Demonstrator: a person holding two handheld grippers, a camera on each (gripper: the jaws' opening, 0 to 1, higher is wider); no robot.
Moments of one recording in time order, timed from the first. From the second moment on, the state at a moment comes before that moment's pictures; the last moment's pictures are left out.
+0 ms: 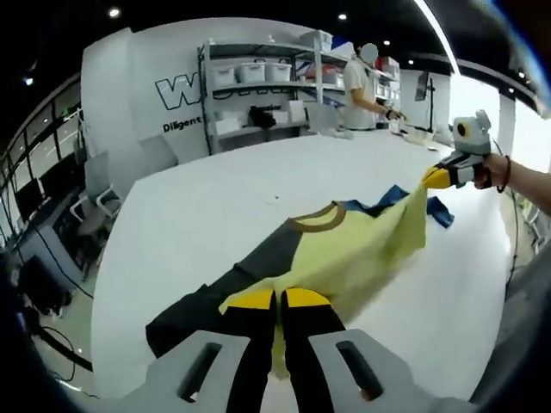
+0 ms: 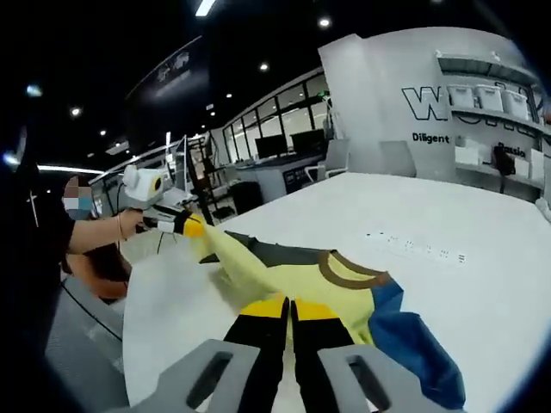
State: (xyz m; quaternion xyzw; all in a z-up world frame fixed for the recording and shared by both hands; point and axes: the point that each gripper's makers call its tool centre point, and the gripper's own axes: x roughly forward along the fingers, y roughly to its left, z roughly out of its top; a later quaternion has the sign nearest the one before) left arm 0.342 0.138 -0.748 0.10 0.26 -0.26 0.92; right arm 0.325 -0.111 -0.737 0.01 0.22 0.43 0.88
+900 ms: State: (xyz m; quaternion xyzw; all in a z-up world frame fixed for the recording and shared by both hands) left arm 0.212 0.102 -0.747 0.19 0.30 -0.39 0.85; right arm 0.221 -0.132 -0.741 -0.01 0.27 0.48 0.84
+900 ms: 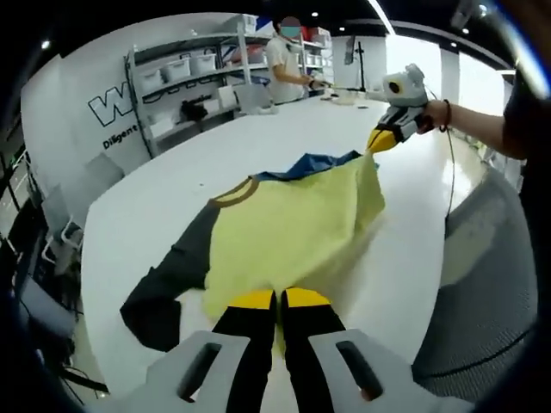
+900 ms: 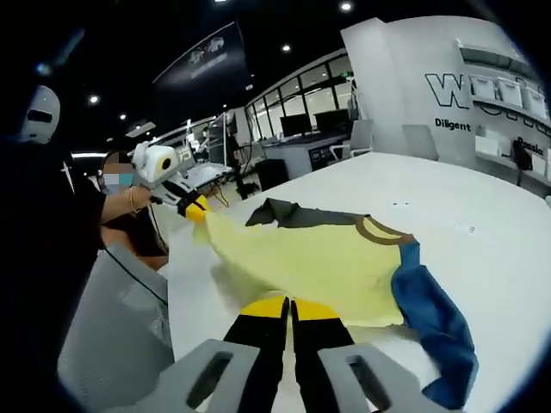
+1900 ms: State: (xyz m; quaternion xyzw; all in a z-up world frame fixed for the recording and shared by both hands) left arm 0.122 0.087 -0.846 0.11 0.46 -0.39 0.79; right arm 0.196 -0.159 -0.840 -0.01 0.37 0.39 0.84
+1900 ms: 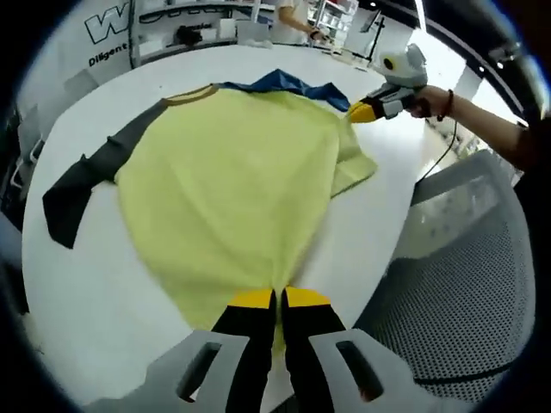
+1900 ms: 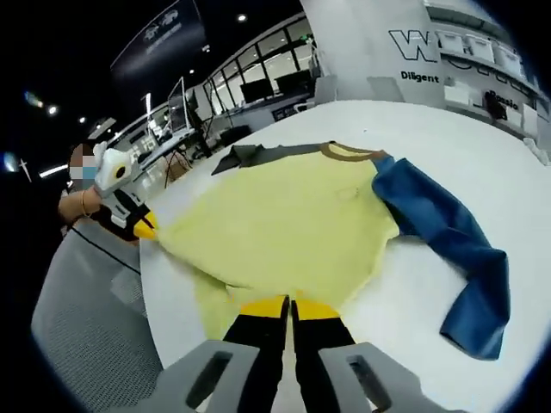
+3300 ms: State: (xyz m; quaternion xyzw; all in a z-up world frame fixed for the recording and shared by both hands) left arm 0.113 0.159 -0.852 0.05 0.52 -0.21 0.82; right arm 0.141 -0.145 -0.854 0.00 0.48 0.22 0.85
